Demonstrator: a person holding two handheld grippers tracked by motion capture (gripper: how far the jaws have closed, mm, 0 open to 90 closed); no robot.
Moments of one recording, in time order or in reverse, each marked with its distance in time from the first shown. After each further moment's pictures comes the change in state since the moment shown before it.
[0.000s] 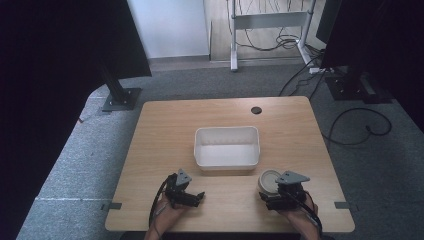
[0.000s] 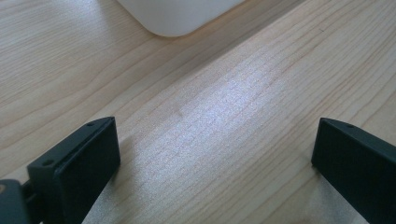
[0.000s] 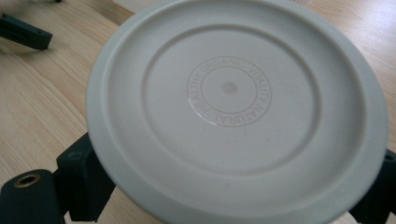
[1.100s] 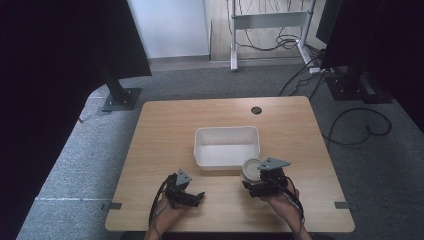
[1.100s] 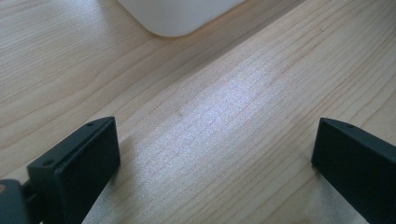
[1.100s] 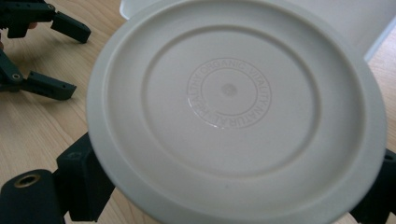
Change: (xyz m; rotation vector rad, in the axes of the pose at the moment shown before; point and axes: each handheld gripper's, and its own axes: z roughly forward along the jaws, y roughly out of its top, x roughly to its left) left arm 0.000 0.000 0.000 0.000 0.000 0.000; right arm 0.014 0.048 0.031 -0.027 0.066 -0.024
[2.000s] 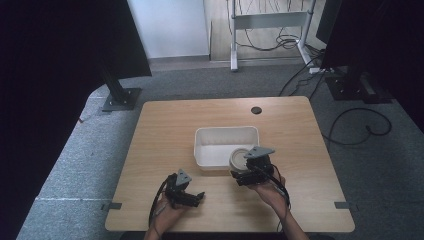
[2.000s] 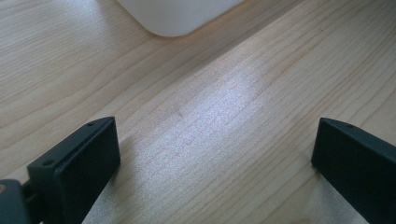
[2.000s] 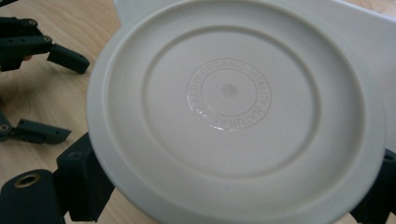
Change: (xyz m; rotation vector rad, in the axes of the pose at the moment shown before) left arm 0.000 0.000 0.000 -0.001 -0.002 0.002; right arm 0.004 0.040 0.031 -0.003 0.006 -0.026
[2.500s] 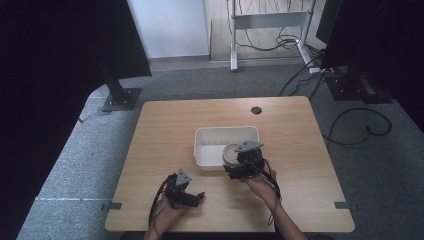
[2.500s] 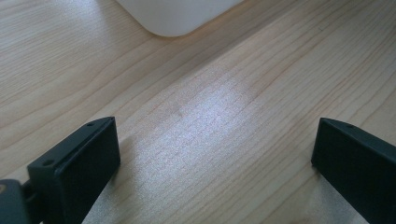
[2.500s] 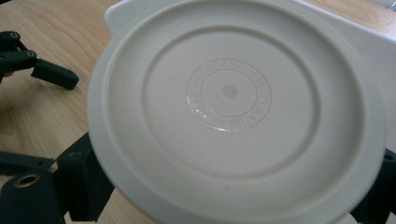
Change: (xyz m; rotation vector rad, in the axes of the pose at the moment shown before) left arm 0.000 0.000 0.000 0.000 -0.001 0.001; right arm 0.004 0.020 0.024 0.008 -0.016 -0.014
